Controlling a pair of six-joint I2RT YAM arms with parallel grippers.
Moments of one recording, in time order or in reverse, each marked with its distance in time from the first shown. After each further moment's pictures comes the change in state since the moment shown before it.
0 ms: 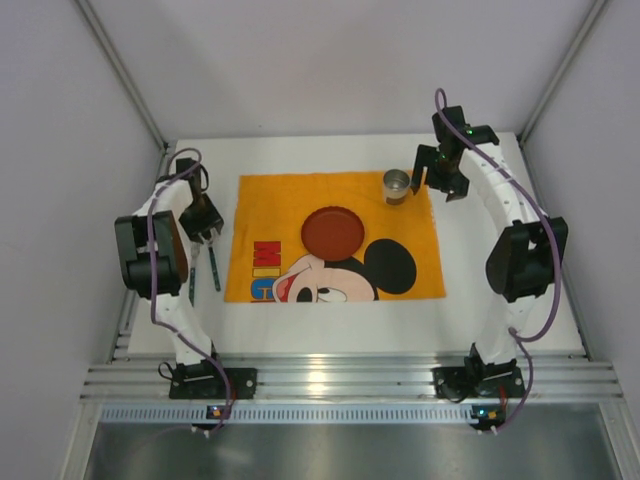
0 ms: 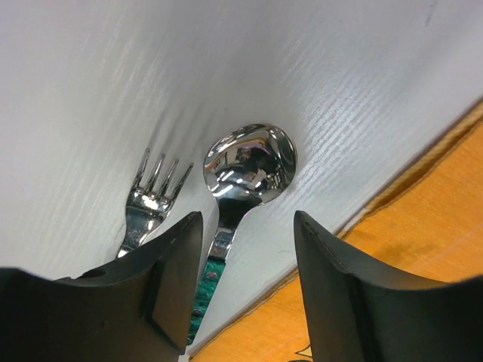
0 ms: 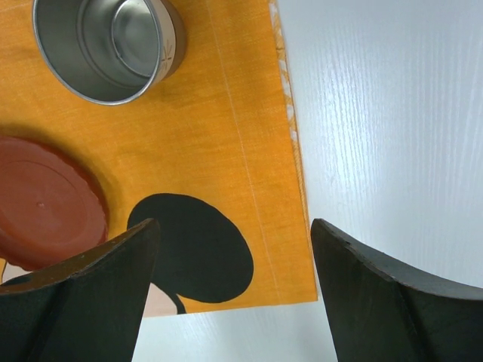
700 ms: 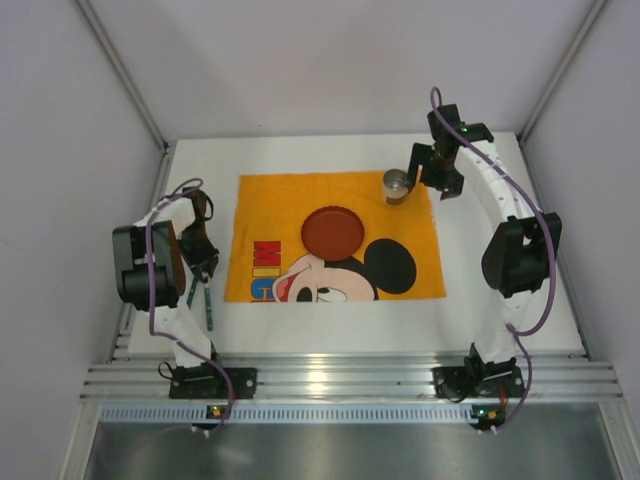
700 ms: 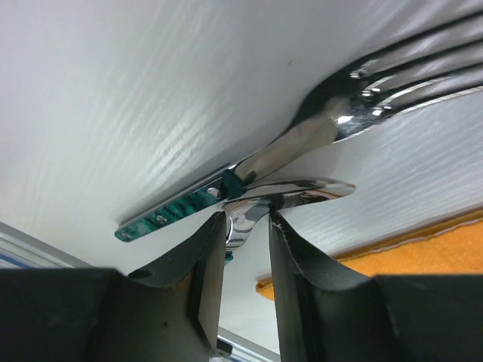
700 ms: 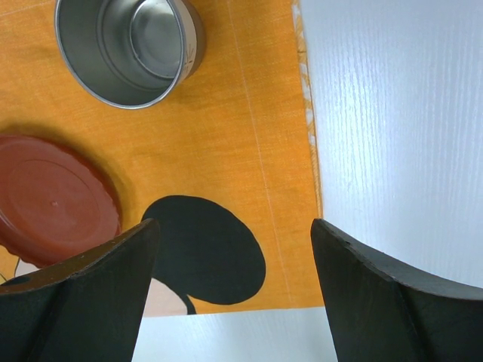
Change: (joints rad) left arm -0.006 -0.142 -0.277 -0.164 -0.095 -0.082; right arm 0.012 0.026 0.023 0.000 -0.027 0.014
